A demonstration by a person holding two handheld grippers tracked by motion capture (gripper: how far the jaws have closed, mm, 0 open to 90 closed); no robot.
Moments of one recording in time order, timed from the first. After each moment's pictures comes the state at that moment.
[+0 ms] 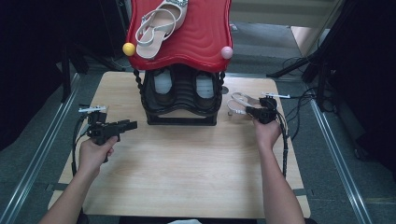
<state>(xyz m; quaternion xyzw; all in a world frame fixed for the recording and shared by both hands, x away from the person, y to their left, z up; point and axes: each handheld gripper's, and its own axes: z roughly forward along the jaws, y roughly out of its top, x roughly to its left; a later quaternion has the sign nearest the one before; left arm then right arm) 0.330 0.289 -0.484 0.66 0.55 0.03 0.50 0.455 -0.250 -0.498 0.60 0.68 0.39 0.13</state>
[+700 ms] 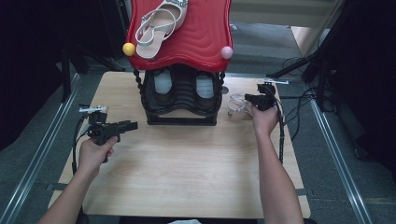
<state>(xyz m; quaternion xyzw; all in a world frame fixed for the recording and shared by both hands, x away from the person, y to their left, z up) 0.331 0.291 -0.486 0.67 0.55 0.02 0.50 0.485 -0.235 -0.468 0.60 0.68 0.40 0.14</state>
